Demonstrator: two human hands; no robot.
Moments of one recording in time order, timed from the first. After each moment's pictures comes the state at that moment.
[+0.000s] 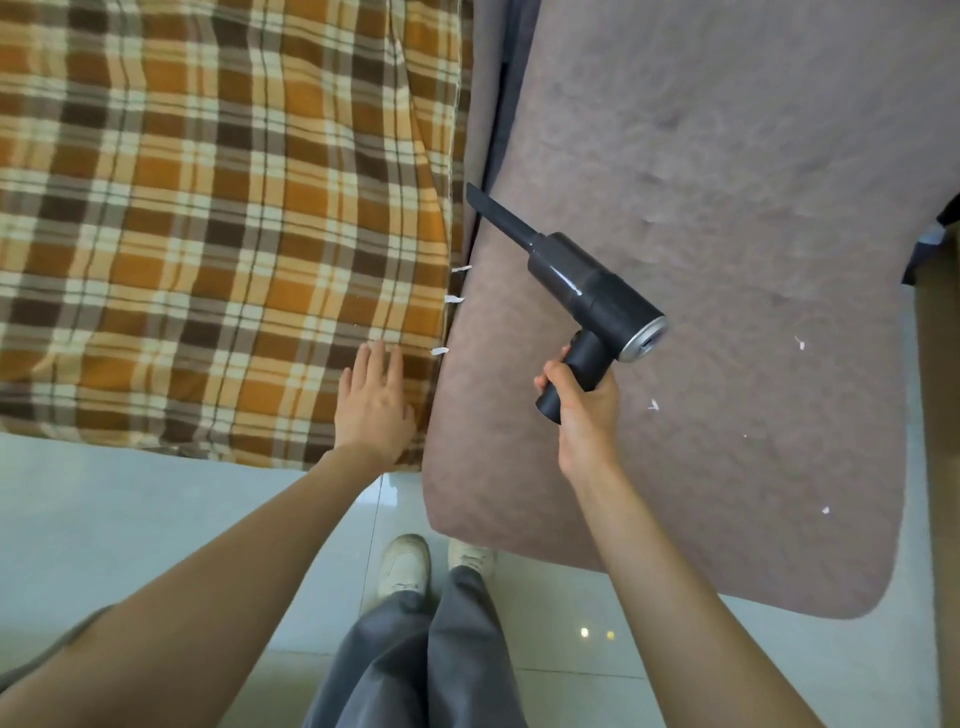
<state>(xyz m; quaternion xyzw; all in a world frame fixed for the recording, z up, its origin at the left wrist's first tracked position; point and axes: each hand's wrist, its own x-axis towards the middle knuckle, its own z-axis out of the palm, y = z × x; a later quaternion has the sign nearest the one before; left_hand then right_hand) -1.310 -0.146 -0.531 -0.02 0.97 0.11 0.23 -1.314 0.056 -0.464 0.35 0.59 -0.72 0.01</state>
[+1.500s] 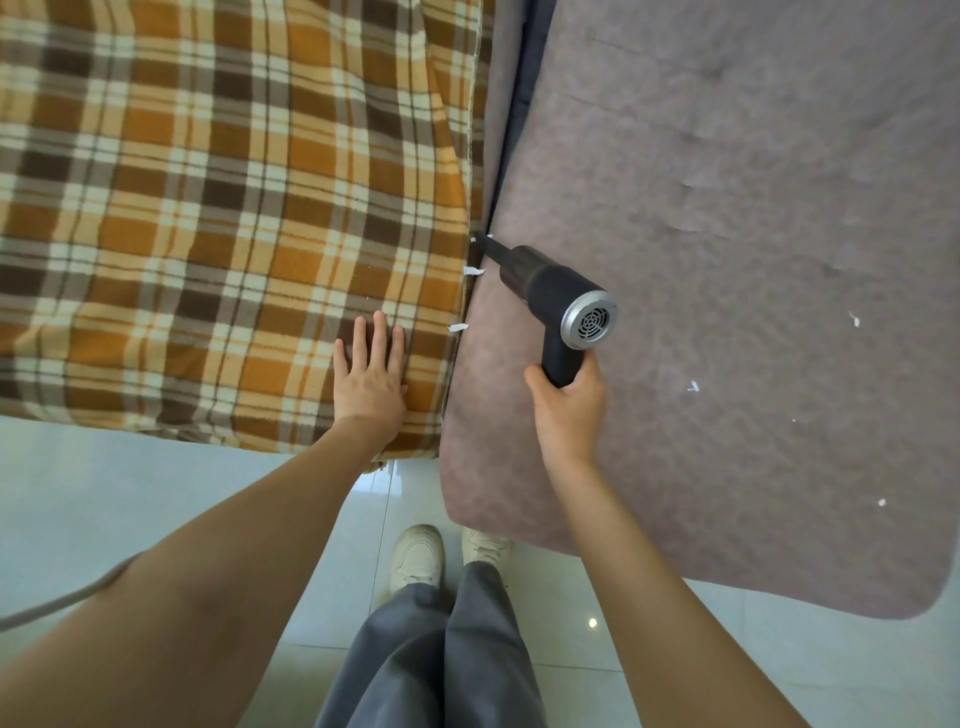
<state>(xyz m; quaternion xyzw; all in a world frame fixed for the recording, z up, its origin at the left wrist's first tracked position) -1.313 -0.171 -0.611 0.03 0.97 -0.07 0.24 -1.296 0.019 -0.520 0.30 0.80 -0.52 -0.02</state>
